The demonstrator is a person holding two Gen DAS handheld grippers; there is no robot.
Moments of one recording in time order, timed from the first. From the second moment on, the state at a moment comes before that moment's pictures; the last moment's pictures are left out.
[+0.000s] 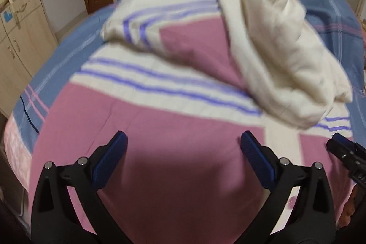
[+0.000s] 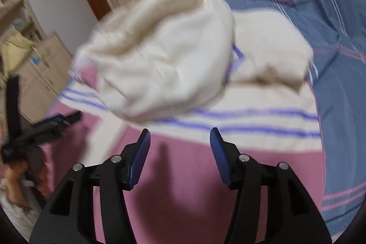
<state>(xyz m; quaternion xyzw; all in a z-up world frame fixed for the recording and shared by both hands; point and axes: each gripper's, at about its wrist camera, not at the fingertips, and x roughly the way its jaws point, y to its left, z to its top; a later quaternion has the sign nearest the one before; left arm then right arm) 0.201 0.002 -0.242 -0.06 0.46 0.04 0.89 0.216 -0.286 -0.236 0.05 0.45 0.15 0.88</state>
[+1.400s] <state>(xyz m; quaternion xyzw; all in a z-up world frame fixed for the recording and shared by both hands) 0.026 0.162 -0.246 -0.18 0.43 0.09 0.88 0.044 -0.412 -0.246 0.15 0.45 0.09 0.87</state>
